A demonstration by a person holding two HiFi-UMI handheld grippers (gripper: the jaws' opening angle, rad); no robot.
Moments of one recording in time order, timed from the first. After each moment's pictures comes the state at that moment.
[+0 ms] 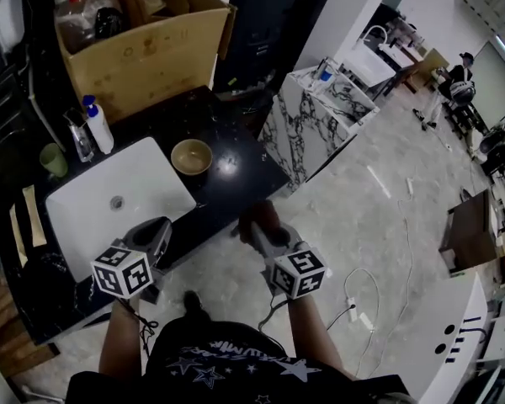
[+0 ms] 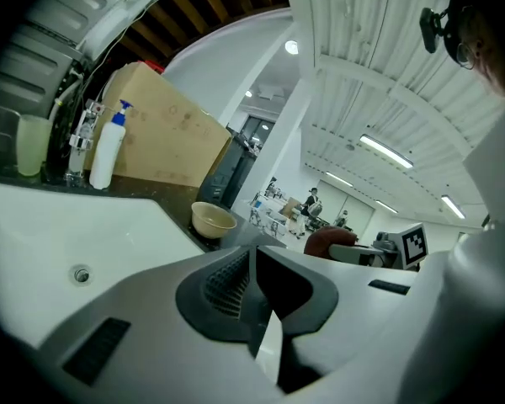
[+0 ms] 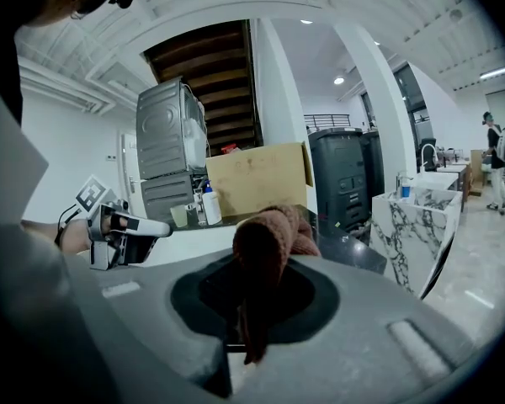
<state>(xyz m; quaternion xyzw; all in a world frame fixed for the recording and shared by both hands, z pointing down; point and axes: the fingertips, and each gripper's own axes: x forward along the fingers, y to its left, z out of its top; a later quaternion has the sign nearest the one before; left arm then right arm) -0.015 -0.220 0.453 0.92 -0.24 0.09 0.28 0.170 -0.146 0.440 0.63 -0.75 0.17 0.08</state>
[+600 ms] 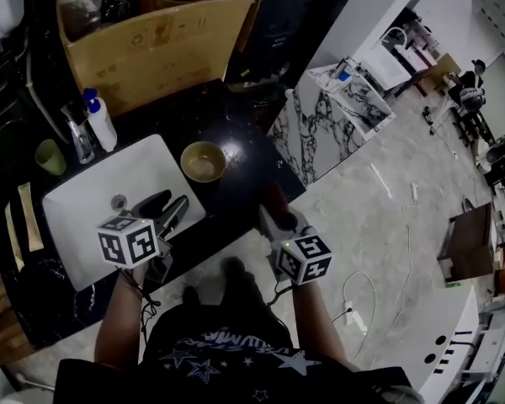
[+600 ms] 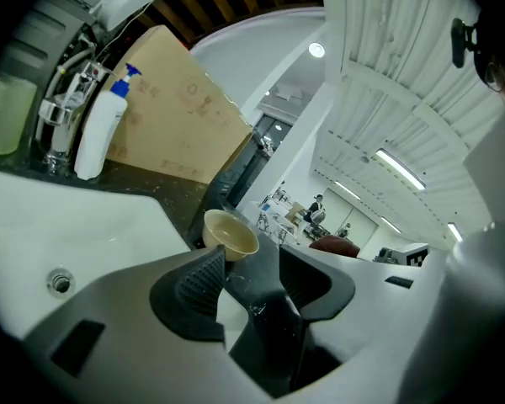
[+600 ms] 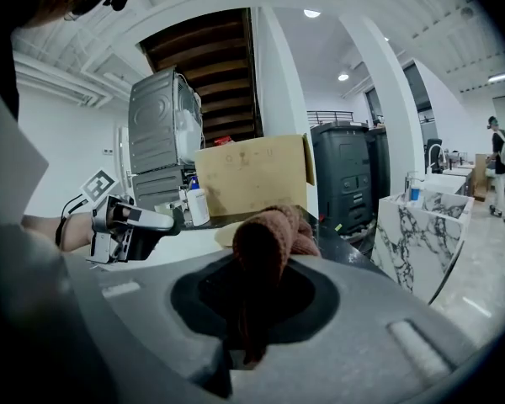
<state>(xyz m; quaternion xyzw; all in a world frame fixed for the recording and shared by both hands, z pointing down) 0.015 -0.310 0.467 0.90 -0.25 0.08 0.34 0.189 -0.233 0.451 0.63 -0.75 0.16 0.10</state>
